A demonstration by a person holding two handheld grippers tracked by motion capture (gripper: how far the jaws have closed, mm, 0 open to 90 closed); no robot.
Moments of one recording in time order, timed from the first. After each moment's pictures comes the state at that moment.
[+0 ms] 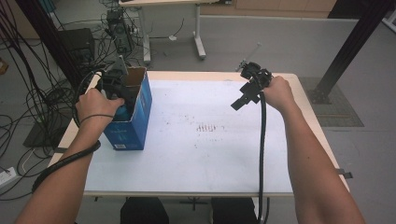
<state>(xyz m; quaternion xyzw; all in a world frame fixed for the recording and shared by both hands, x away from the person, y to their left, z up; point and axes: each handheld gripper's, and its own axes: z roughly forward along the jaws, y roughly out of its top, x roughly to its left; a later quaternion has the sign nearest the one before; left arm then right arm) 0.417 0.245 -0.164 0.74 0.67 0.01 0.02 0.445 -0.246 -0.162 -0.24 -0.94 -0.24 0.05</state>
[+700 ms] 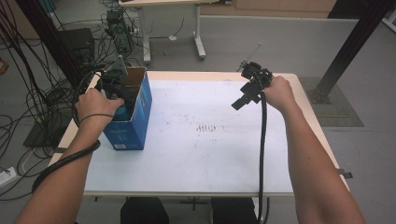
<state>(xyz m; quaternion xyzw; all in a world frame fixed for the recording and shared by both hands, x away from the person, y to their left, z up) 0.418 0.247 -0.164 0.74 0.68 0.00 0.02 0.444 -0.247 -0.161 -0.24 -0.94 -0.24 0.05</state>
